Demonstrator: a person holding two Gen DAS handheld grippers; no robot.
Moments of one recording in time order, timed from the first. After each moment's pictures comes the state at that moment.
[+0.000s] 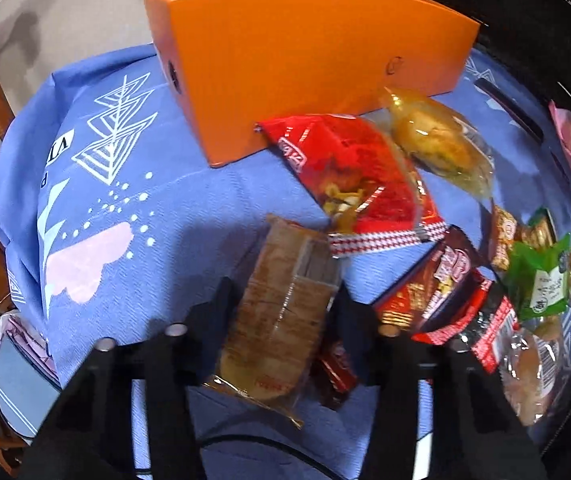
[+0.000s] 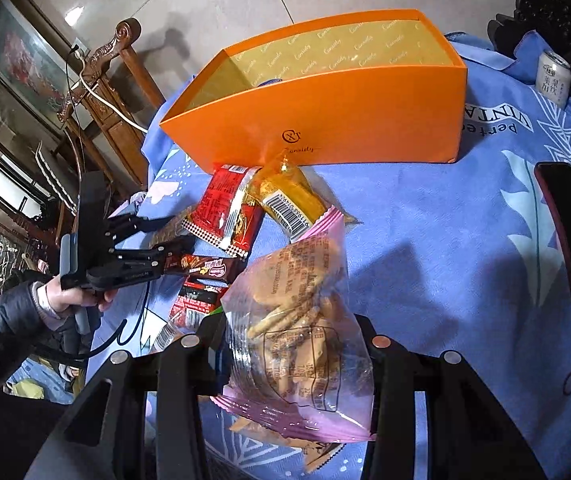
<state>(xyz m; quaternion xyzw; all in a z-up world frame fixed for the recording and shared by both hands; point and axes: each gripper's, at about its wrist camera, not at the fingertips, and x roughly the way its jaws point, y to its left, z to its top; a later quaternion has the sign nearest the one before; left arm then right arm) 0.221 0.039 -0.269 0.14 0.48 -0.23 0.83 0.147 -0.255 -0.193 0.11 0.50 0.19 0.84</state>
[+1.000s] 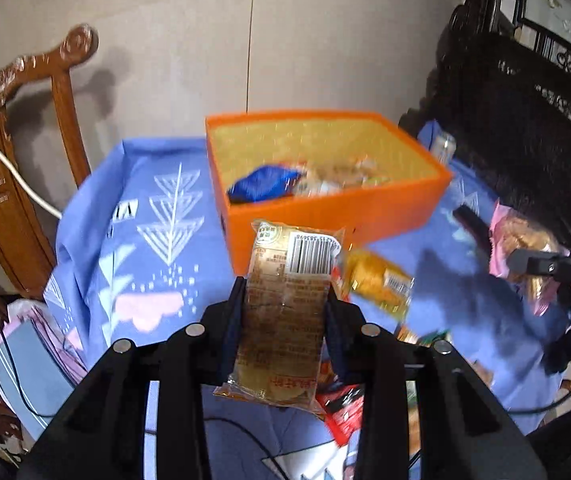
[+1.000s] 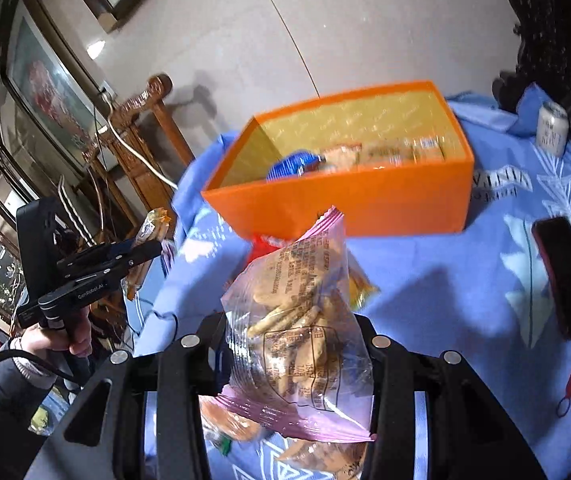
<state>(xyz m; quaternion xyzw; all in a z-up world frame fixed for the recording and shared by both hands) 0.184 0.041 -0.115 0.03 0.39 -0.18 0.90 0.145 -0.257 -0.127 0.14 0.41 0.20 0.88</state>
